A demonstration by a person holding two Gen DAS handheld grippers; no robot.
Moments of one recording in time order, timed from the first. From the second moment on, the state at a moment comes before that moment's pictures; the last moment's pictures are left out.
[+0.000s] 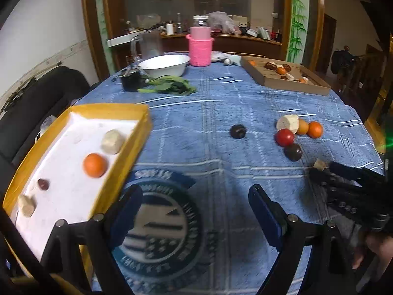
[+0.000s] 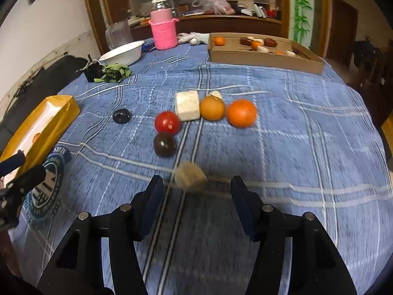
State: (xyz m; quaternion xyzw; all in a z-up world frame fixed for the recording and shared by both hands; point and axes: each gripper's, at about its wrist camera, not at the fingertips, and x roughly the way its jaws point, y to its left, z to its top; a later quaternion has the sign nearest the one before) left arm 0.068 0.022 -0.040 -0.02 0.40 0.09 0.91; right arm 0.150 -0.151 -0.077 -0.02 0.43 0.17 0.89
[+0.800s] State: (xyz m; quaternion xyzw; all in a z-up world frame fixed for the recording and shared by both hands) left arm 0.149 -0.081 -0.077 -0.01 0.43 -0.01 0.90; right arm 0.133 -0.238 -0.063 0.04 0.40 0.11 0.91
